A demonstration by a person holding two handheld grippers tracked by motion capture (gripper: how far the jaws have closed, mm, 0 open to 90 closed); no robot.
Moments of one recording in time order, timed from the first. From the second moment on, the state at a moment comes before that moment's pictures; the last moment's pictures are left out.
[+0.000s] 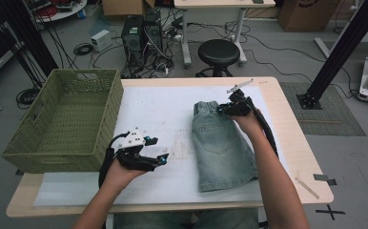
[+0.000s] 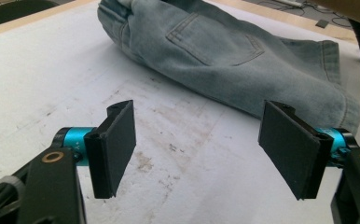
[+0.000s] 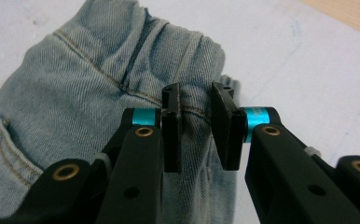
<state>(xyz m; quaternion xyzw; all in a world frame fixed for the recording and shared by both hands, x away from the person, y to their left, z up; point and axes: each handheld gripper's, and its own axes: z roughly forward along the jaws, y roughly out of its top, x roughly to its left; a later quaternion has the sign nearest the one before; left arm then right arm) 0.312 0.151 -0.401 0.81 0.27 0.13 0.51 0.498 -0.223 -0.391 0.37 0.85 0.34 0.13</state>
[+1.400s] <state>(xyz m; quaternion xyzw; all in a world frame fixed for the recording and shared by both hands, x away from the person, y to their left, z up) 0.316 0.150 -0.406 0.80 0.24 0.17 0.52 0.326 -0.314 -0.438 0.37 0.86 0.35 0.11</state>
